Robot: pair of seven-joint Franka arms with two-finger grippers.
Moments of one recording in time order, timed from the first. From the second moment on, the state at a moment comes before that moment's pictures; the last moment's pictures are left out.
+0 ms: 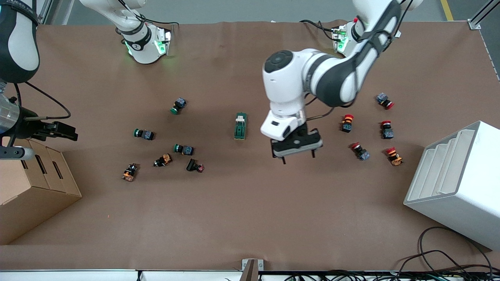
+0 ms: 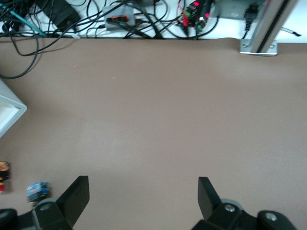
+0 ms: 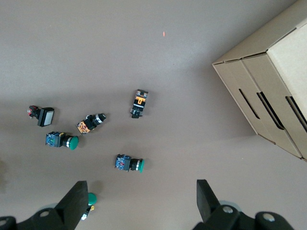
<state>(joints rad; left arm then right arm) -0.36 0.48 -0.36 -1.45 0.65 2.00 -1.05 0.00 0.21 -0.04 -1.49 0.01 1.63 -0.03</state>
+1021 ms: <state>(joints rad) -0.03 0.14 -0.15 -1.42 0.04 1.60 -0.12 0.00 0.20 -0.05 -1.48 0.01 1.62 -0.03</state>
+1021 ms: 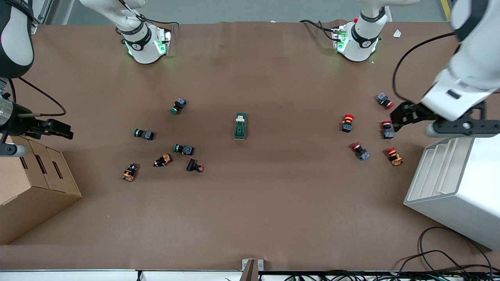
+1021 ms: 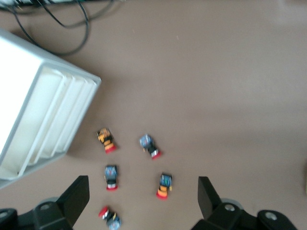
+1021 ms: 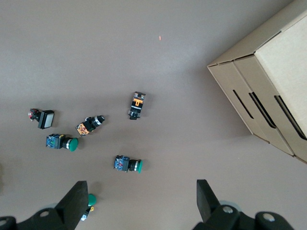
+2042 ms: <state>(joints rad) 0.02 -0.13 -0.15 -1.66 0.00 1.54 -0.05 0.00 0.19 -0.04 -1.38 0.00 1.48 -0.03</state>
